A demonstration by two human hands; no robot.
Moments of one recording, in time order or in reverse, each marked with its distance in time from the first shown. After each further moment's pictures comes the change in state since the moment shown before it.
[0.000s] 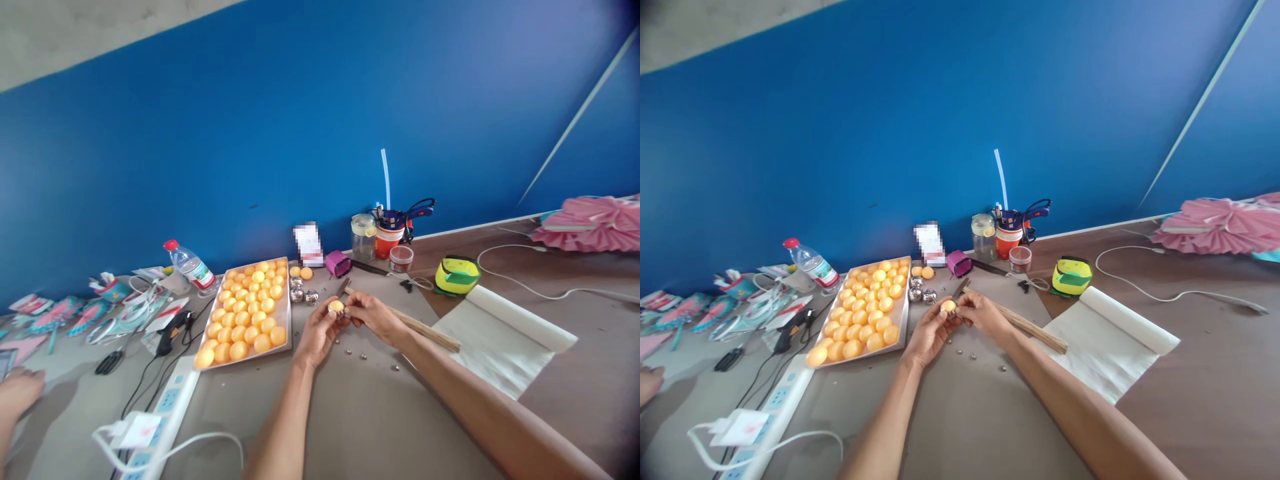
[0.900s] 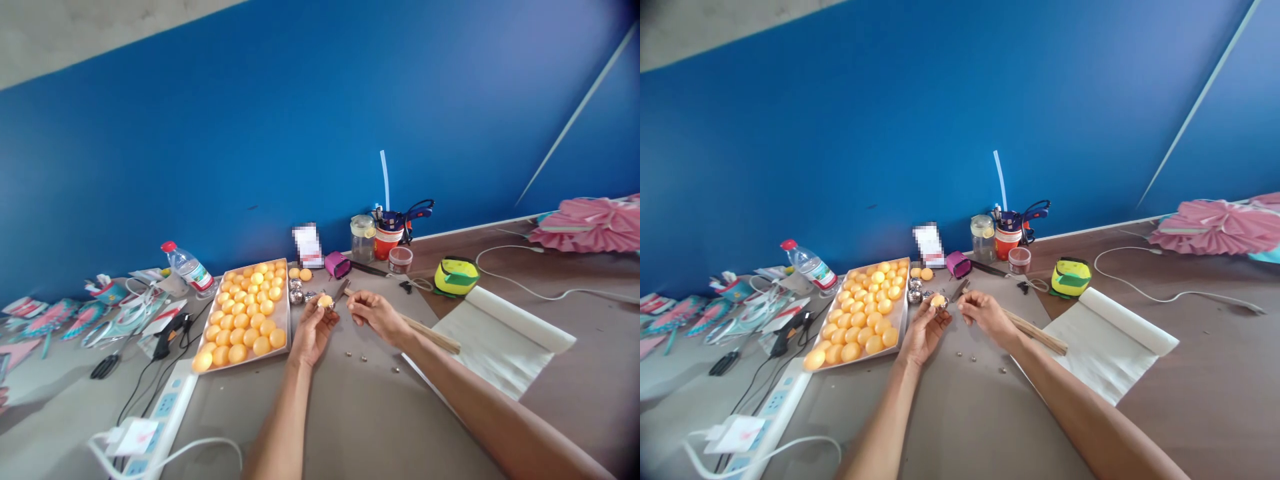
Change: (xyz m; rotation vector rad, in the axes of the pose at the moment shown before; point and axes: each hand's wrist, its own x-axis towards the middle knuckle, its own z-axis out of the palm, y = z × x) left_hand 0.004 0.006 -0.004 -0.134 0.044 0.052; right_hand -0.003 -0.005 -0.002 0.101 -0.006 -0.085
